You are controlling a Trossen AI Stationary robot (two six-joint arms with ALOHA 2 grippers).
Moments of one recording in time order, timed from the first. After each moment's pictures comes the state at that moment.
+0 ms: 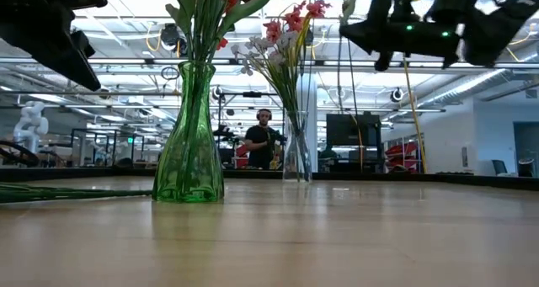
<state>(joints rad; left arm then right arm) -0.63 1.01 0.64 -0.64 -0.51 -0.78 -0.51 1.16 0.40 1.13 -0.03 0.23</state>
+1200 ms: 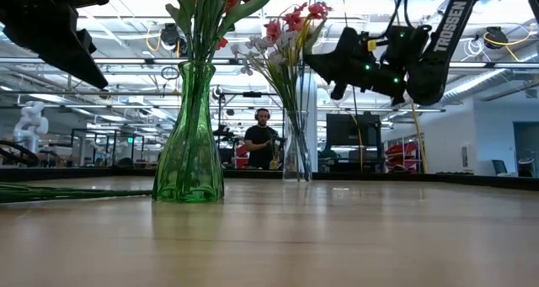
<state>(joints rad) -0.63 1.01 0.64 -0.64 -0.58 -0.78 -0.63 1.76 0.62 1.57 -0.37 0.40</state>
